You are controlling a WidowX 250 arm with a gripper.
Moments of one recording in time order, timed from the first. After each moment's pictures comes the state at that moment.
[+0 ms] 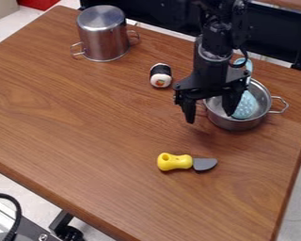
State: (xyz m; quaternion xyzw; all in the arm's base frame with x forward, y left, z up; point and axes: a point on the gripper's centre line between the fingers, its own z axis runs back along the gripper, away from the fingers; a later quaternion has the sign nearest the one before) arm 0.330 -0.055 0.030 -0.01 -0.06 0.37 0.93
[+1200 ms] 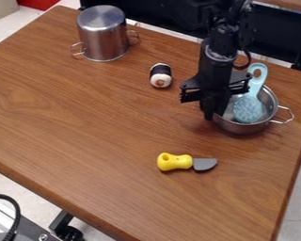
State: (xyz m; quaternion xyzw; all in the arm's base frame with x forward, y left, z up) arm 0.347 -0.053 0.013 0.01 -0.03 0.37 0.93
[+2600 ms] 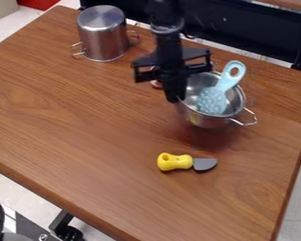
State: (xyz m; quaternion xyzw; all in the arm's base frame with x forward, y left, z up) arm 0.312 0.007 0.061 -0.08 -0.03 0.31 0.95
